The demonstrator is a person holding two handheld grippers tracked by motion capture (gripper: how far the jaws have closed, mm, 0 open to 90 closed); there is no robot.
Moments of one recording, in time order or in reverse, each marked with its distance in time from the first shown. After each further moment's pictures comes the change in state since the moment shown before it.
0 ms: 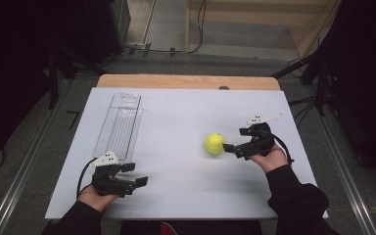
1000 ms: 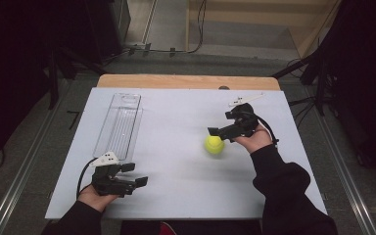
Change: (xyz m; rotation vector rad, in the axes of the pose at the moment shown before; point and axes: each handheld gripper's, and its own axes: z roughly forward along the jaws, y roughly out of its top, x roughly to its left) left arm 0.001 0.000 0.000 0.000 -0.001 -0.001; right arm 0.007 0.059 0.027 0.015 -0.004 -0.059
